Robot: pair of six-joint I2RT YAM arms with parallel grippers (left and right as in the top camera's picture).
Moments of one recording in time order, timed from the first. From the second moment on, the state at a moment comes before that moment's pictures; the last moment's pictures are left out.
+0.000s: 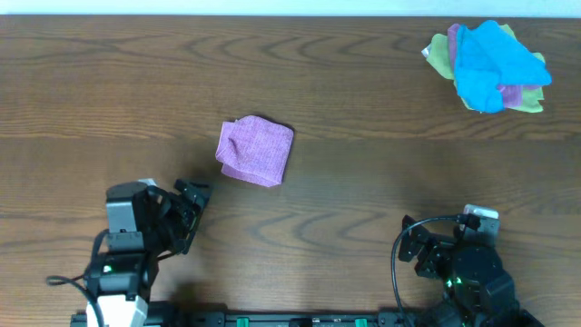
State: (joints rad) left arm 0.04 0.75 0.48 -0.60 0.45 -1.12; right arm 0.49 0.31 0.62 -0.98 0.31 0.62
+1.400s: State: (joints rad) left arm -0.09 1.43 0.37 0.30 0.41 -1.28; right arm 0.49 0.31 0.62 -0.98 0.31 0.62
